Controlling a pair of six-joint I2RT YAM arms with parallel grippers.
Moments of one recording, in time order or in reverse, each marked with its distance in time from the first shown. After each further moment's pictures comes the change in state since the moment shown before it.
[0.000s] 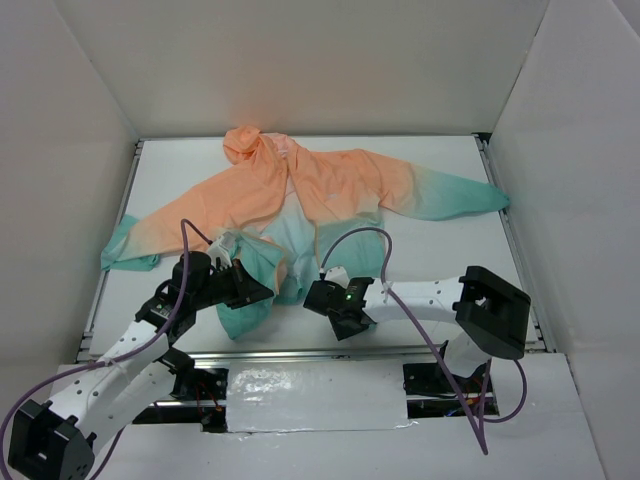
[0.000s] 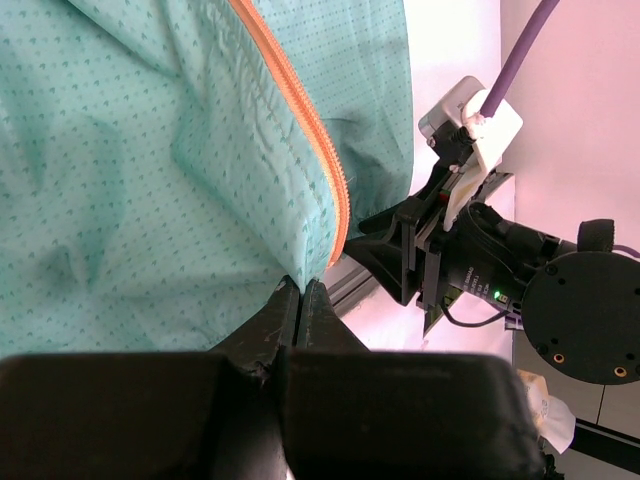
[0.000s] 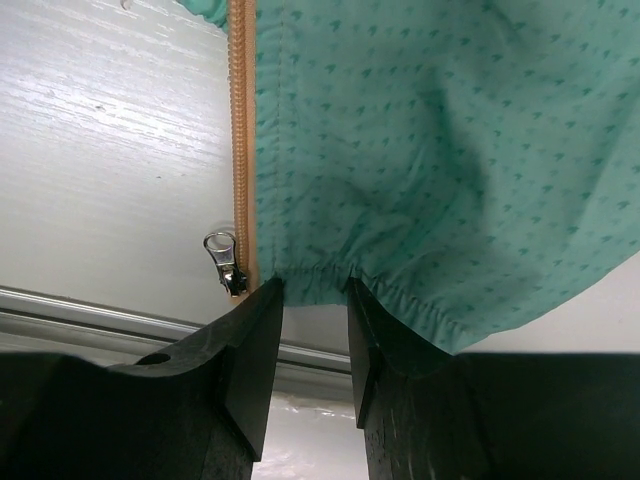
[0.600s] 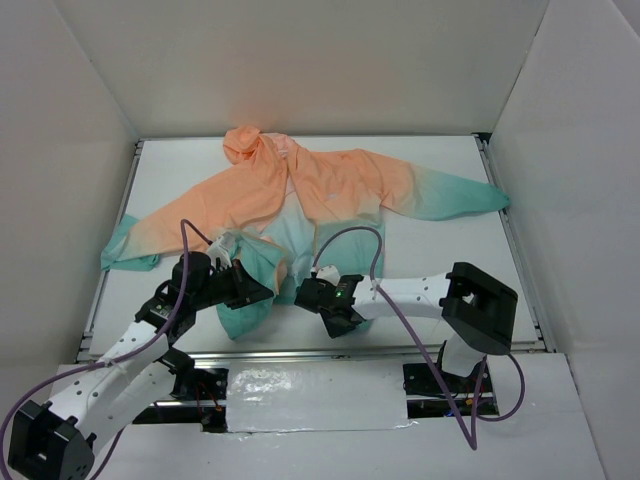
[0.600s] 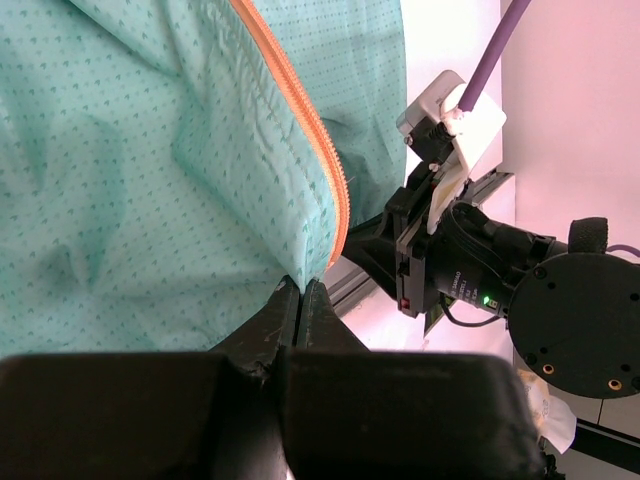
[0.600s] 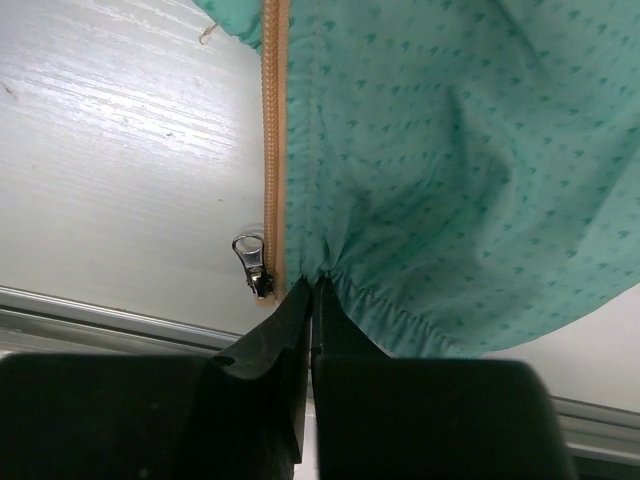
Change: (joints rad) left arm 0.000 -0.004 -0.002 -0.002 0.000 0.002; right arm -0.001 0.079 0.068 0.009 -0.028 0.005
